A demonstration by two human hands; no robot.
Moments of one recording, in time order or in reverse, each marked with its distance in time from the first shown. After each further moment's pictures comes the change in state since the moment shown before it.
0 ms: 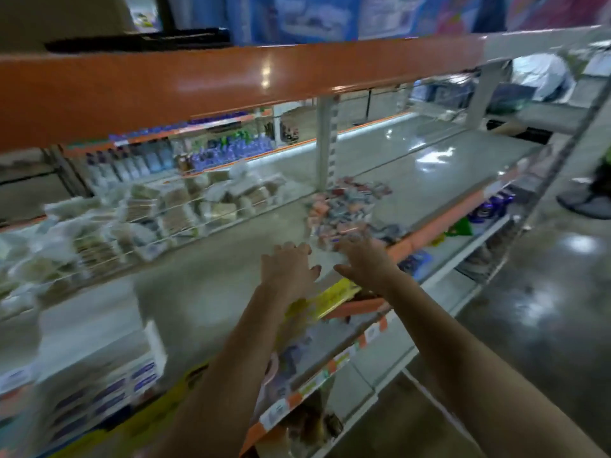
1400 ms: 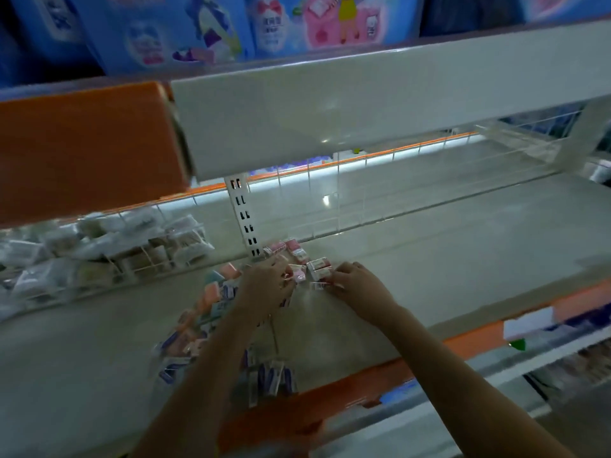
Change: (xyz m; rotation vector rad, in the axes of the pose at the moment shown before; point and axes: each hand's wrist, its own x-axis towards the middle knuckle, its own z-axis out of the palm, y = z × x) left_hand 0.317 0.148 0.055 -0.013 0.321 -0.174; right_hand 0.263 0.322 0.014 0.259 0.027 -0.497
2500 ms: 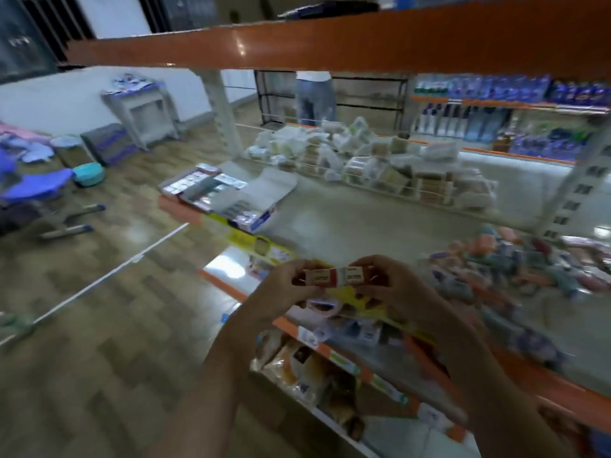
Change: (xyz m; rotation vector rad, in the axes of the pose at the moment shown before) left_hand -0.376 -0.098 -0.155 -0.933 0.297 -0.890; right_hand -0.052 -0.333 0.071 0.852 -0.662 -0.378
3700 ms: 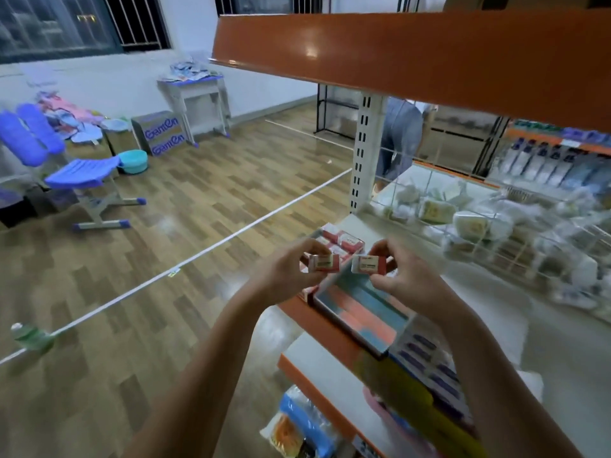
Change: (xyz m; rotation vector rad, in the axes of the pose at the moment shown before) left_hand 0.245 -0.107 -0.424 0.423 0.217 0.270; right_hand 0.428 -0.129 0.216 -0.345 -0.014 -0.104
